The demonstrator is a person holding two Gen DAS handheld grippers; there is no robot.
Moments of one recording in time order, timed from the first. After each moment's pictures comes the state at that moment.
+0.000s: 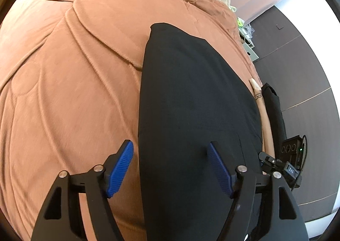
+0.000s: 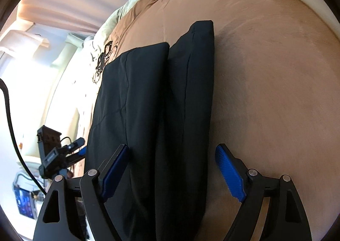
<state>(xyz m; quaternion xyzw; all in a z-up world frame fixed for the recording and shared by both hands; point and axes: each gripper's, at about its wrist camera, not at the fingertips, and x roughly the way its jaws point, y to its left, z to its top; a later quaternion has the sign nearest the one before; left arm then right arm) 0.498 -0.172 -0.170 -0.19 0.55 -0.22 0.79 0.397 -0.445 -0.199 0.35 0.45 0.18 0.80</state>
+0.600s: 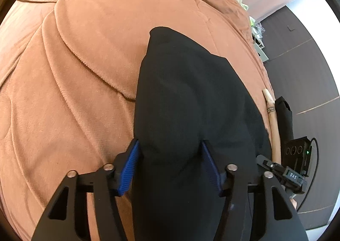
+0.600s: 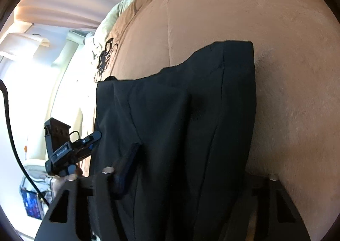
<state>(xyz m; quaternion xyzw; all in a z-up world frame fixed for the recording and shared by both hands) 0.565 -0.195 -0.188 -0.19 0.57 -0.19 0.78 0.448 -0.445 -0.207 0.35 0.47 0.21 0.78</state>
